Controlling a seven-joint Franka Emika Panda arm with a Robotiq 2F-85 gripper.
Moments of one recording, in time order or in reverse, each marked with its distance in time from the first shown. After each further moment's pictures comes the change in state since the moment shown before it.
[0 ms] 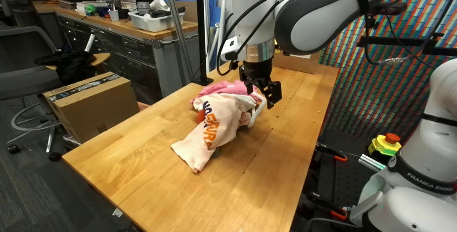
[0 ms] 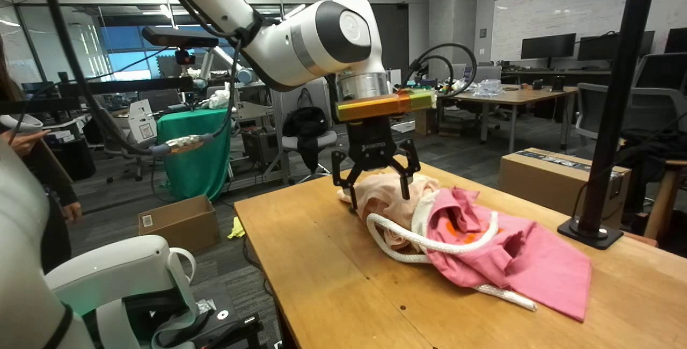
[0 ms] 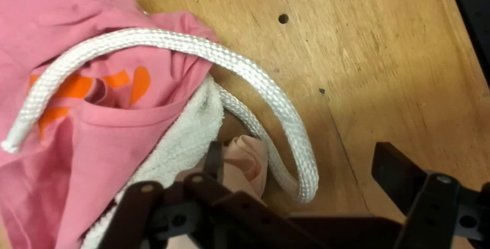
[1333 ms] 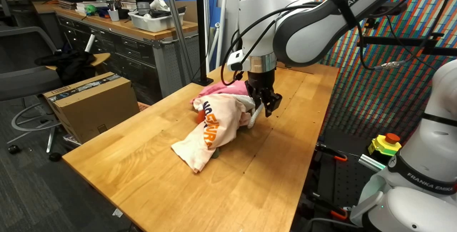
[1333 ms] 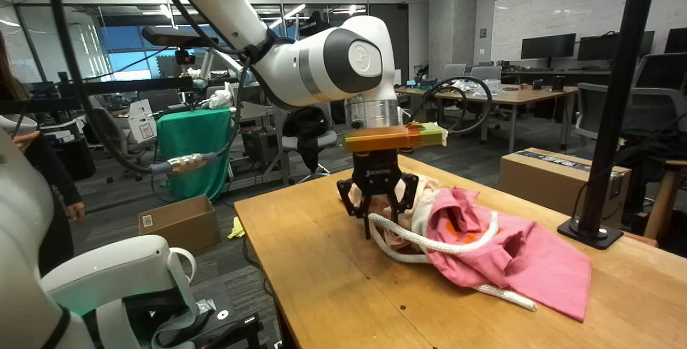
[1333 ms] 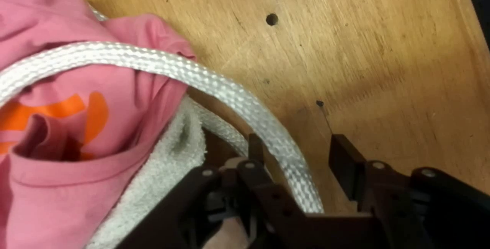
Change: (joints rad) arm -0.053 0.038 -0.009 -0.058 0.061 0.093 -0.049
